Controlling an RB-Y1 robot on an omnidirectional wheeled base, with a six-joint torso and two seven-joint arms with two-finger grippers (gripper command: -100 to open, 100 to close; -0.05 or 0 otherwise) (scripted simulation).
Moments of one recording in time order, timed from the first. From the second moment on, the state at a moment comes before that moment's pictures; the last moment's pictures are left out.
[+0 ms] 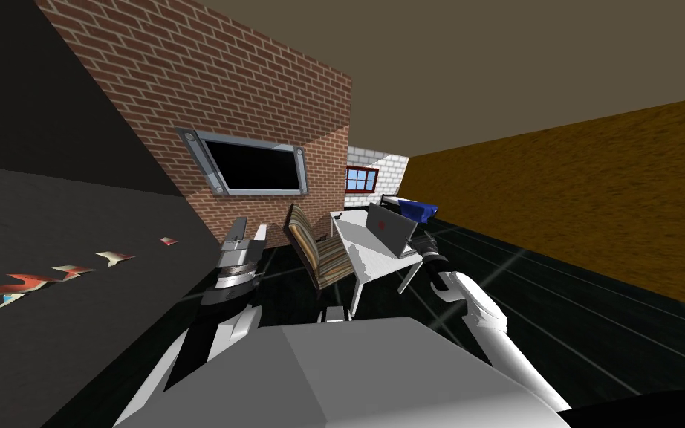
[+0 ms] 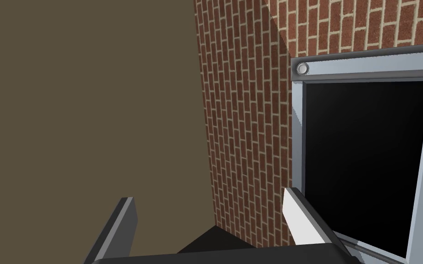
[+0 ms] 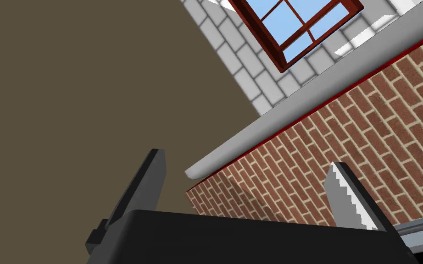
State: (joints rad) left arm 0.51 0.01 0.07 -2.36 -0.09 -0.52 0.05; right arm 0.20 -0.54 -0.34 -1.77 0.89 0.02 0.81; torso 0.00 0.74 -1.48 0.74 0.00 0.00
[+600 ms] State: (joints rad) left arm 0.51 0.01 0.07 -2.36 -0.09 -0.52 0.05; right arm 0.20 -0.62 -0.36 -1.74 0.90 0.04 0.83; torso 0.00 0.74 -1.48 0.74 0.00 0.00
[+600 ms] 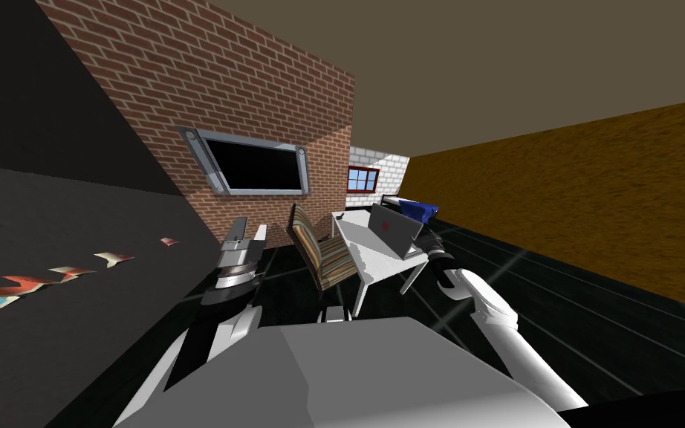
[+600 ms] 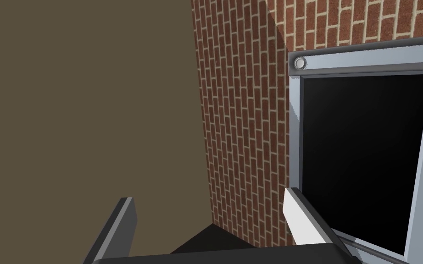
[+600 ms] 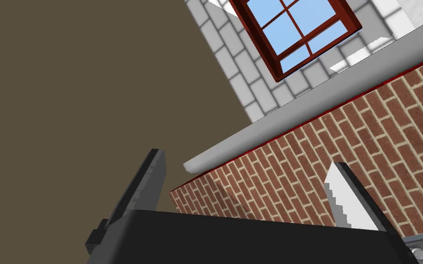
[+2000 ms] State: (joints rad) left arm 0.51 0.01 0.07 -2.36 -0.09 -0.52 0.05; right arm 0.26 -0.81 -0.39 -1.77 0.96 0.04 0.72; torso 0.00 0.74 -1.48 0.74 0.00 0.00
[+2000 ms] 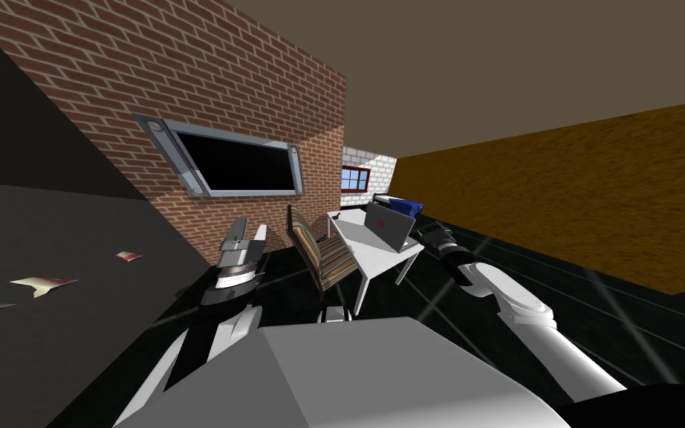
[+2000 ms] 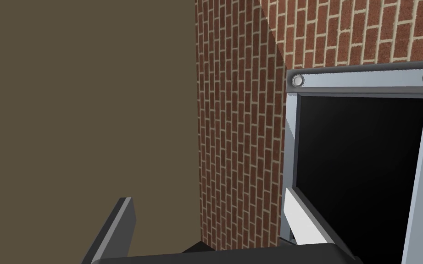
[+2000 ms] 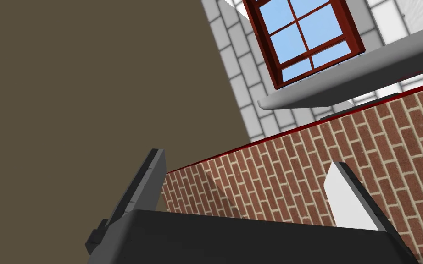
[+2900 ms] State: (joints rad) left arm 0.51 0.01 0.07 -2.36 -0.09 -0.52 0.05; right arm 0.28 -0.96 -0.35 -1.67 0.79 0.07 0.74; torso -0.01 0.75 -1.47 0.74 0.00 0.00
